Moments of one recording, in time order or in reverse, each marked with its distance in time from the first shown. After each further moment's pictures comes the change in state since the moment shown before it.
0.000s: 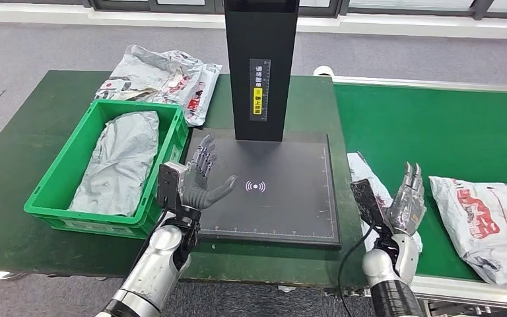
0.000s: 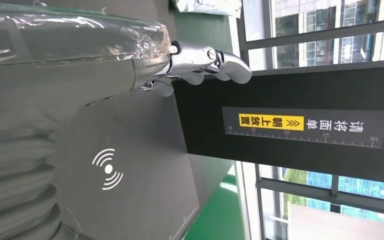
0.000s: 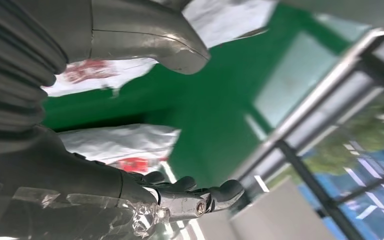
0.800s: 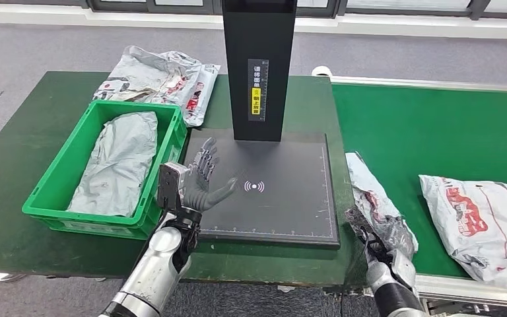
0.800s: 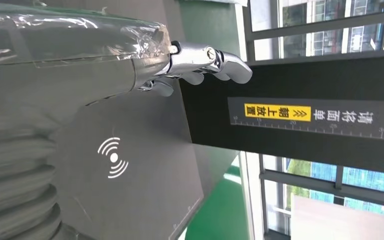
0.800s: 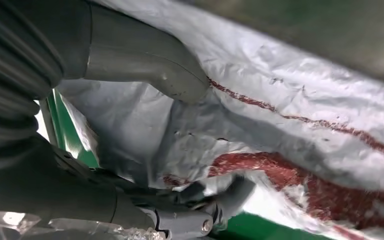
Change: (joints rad) left arm 0.012 0.000 0.000 -0.014 0.016 -0.041 0.029; right arm -0.108 -0.054 -0.113 0.452 0.242 0.351 0.312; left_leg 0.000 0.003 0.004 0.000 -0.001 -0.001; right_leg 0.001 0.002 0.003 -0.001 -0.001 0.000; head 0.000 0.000
